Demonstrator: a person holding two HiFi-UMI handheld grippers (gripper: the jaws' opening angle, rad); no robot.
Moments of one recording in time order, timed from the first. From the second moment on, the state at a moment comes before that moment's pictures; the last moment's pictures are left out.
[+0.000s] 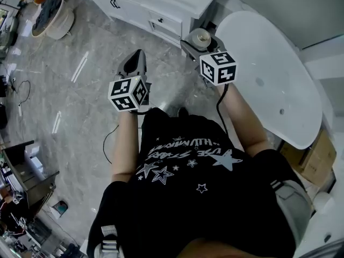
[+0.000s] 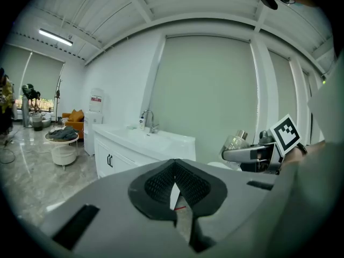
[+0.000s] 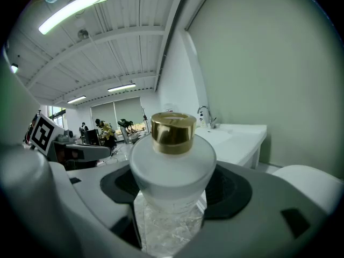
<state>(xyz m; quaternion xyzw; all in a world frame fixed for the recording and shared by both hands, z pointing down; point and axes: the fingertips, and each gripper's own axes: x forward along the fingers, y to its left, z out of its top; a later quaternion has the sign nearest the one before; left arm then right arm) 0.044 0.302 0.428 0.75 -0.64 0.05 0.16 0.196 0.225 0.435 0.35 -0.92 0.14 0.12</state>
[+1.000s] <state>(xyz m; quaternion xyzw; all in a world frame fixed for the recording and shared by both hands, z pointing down) -0.097 0.090 0.441 0.79 -0.59 0.05 0.18 0.071 0.031 0.456 0.41 -0.89 0.17 0.14</state>
